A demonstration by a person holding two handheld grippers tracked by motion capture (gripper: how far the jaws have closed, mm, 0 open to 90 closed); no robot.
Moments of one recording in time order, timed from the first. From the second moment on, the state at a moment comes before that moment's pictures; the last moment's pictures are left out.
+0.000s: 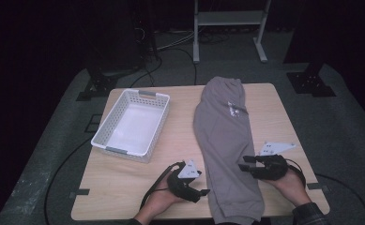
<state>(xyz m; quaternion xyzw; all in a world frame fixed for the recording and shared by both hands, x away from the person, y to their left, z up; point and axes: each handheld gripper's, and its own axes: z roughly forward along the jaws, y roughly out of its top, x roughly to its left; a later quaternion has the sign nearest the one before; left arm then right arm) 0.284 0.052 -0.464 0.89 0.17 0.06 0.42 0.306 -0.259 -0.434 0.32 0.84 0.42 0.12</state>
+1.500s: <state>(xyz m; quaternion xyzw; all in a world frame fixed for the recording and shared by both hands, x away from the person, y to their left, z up) 0.314 0.002 -0.481 0.89 0.18 0.09 0.40 0.354 -0.268 -0.464 0.37 0.86 0.33 0.12</state>
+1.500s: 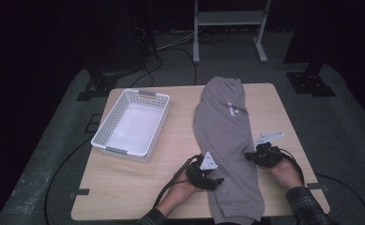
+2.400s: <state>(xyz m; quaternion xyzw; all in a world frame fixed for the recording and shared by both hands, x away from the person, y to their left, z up) 0.307 0.014 -0.472 0.89 0.16 0.08 0.41 0.283 -0.261 -0.457 0.30 0.88 0.36 0.12</state>
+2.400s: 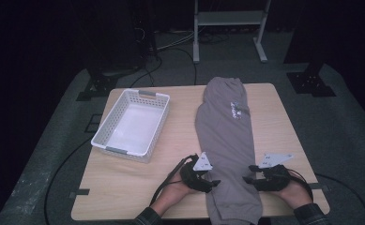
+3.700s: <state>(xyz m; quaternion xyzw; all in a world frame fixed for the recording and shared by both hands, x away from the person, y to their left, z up) 0.329 0.045 -0.459 0.88 0.17 0.09 0.42 0.305 -0.243 -0.449 0.28 0.87 0.40 0.11</state>
